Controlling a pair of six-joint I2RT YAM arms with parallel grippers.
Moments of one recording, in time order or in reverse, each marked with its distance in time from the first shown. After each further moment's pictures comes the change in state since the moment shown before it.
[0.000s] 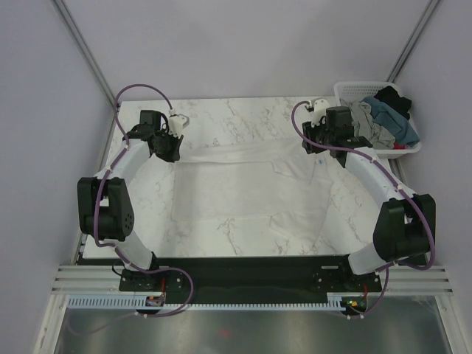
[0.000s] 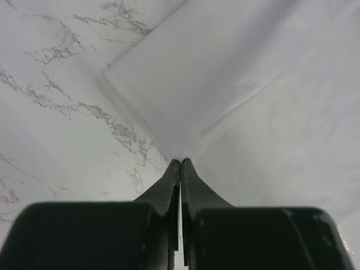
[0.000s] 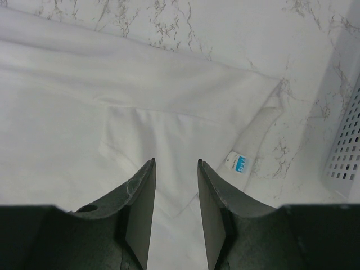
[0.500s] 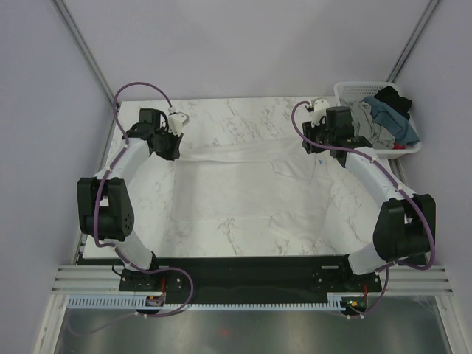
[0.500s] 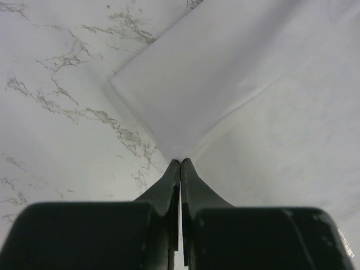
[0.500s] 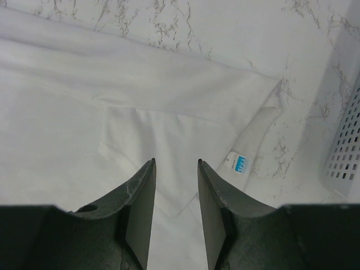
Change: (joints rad) left arm 0.000 0.000 0.016 0.000 0.000 0.000; right arm 0.000 0.000 0.000 0.000 0.002 0.000
